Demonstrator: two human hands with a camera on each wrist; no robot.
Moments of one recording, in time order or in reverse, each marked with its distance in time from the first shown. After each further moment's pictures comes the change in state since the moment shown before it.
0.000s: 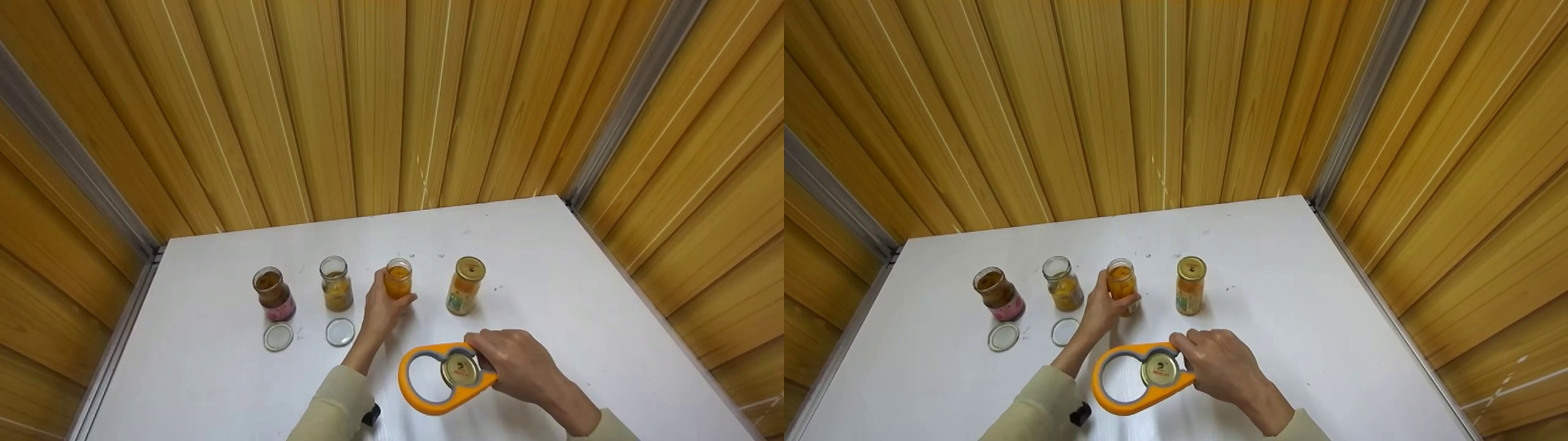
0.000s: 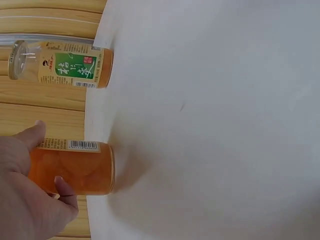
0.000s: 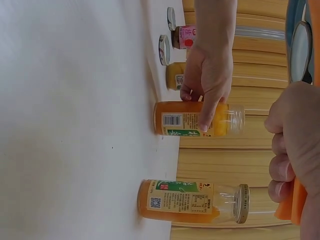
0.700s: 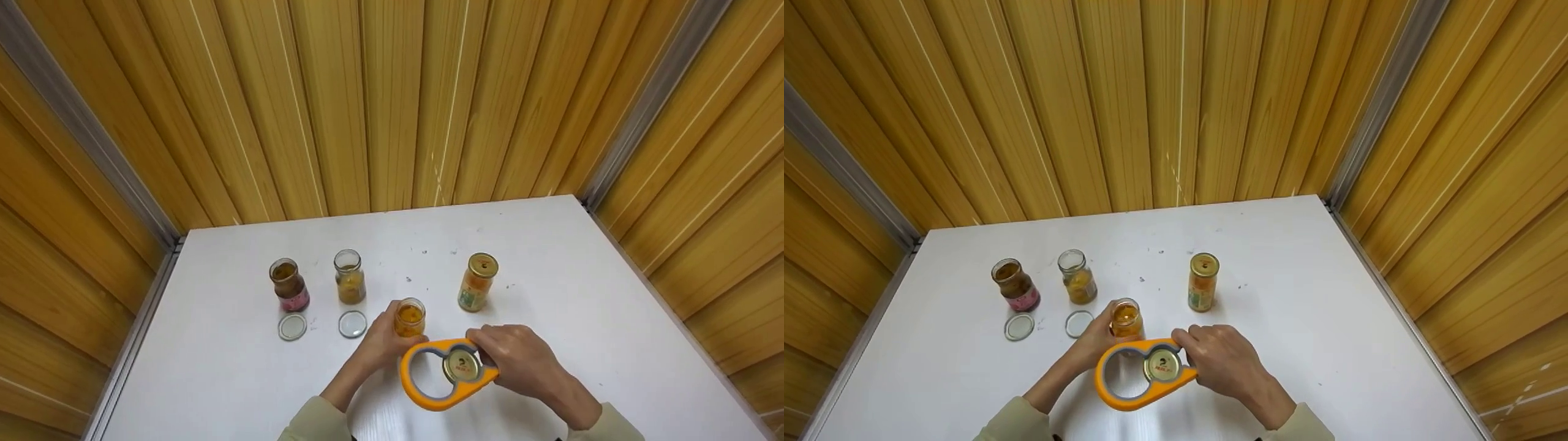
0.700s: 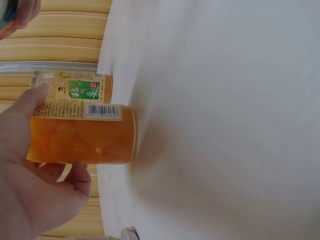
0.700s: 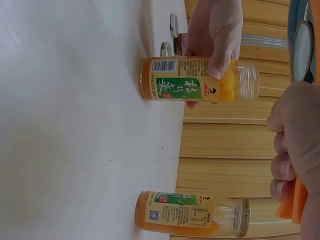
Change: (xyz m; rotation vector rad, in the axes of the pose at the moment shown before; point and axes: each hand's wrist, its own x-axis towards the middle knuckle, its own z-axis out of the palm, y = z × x) left_hand -0.070 -0.005 -0.040 0.124 -0.315 0.034; right_hand 0.009 -0.006 0.007 -0.011 0.012 -0.052
